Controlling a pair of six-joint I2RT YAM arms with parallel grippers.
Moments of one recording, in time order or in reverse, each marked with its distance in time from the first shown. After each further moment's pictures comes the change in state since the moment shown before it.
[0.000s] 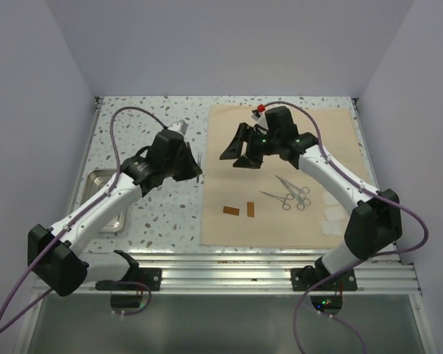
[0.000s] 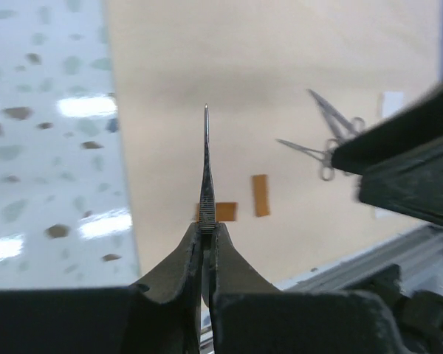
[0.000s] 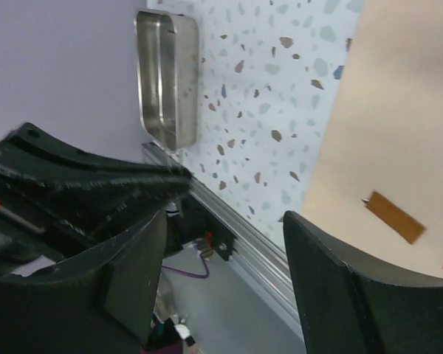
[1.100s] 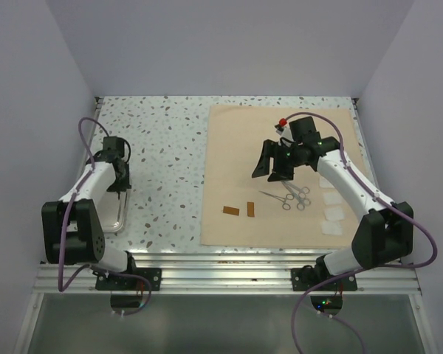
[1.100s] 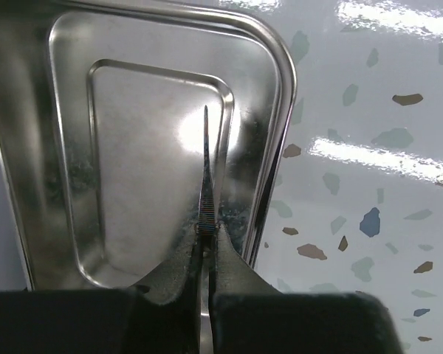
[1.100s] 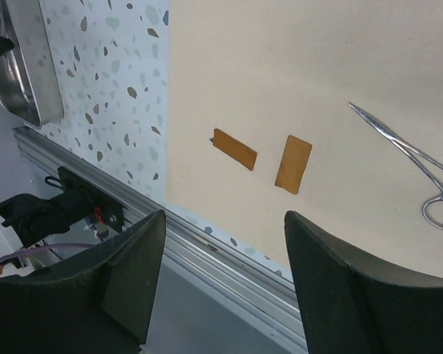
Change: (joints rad) left arm 0.676 0.188 -0.153 -0.159 -0.309 0.694; right arm -0.183 -0.101 -0.083 -0.360 0.089 -0.409
